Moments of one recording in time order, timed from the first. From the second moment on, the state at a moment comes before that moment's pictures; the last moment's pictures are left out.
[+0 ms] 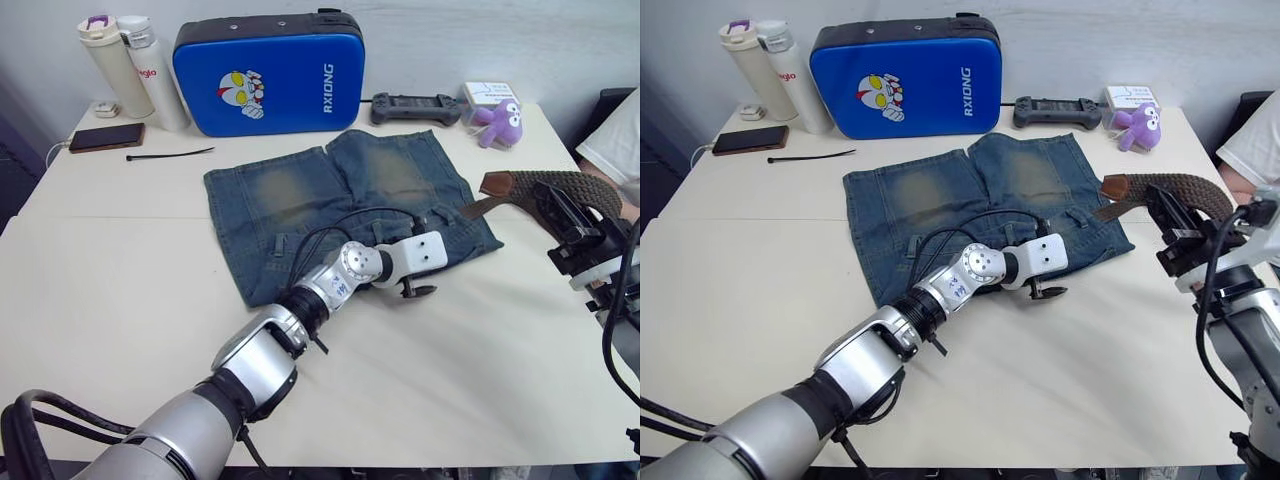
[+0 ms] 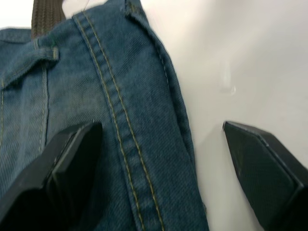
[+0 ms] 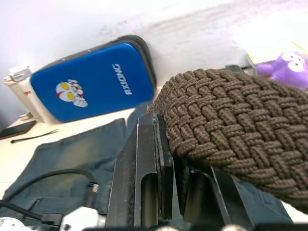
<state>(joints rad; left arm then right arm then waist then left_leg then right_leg) -1.09 -0.13 -0.53 1.02 0.14 -0.02 -0.50 -0.06 -0.64 -0.54 -0.60 1.27 0.54 -0.02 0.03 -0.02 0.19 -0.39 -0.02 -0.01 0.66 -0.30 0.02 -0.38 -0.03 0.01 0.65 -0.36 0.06</state>
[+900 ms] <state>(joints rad) -0.67 0.39 -0.45 0.11 -0.04 0.26 -1.26 0.14 -0.76 -0.54 -0.64 1.42 0.68 0.09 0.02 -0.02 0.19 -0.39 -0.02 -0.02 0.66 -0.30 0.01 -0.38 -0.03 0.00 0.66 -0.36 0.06</state>
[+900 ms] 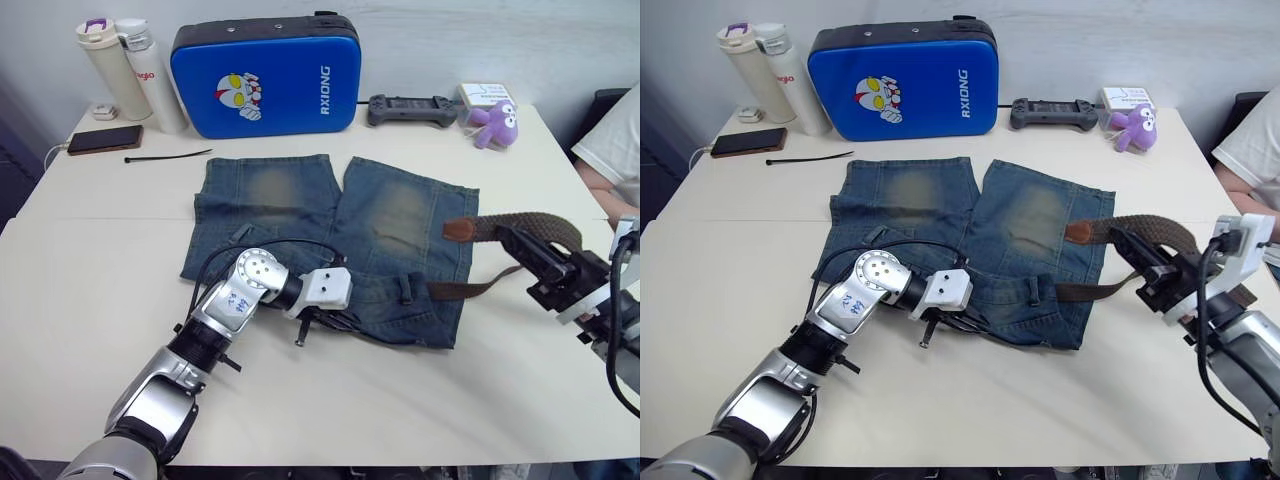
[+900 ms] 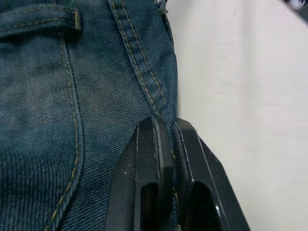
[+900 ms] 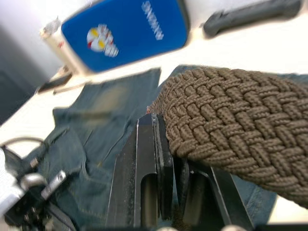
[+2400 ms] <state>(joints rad) -0.63 0.72 -0.14 -0.29 -0.43 0.74 -1.24 0.24 -0.85 -0.39 -0.54 1.68 0.79 -0.13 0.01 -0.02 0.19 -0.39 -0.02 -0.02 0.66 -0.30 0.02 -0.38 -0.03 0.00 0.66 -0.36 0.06</state>
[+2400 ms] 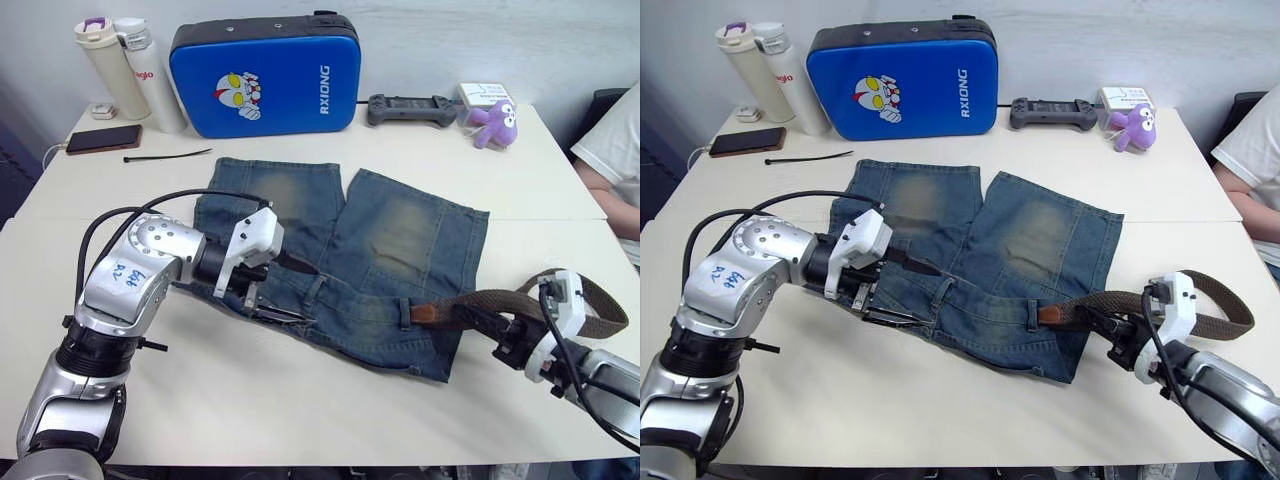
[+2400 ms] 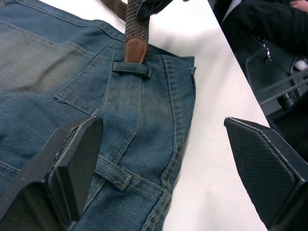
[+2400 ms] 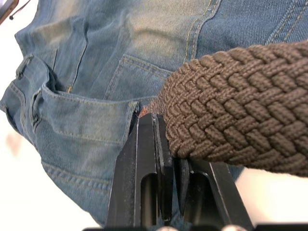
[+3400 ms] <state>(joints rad) -0.68 0.68 -0.20 -0.27 -0.45 0.72 -1.15 0.18 -0.58 -0.21 -0.56 1.58 0.76 -0.22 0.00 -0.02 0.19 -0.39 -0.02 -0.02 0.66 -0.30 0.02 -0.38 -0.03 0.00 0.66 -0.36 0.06</state>
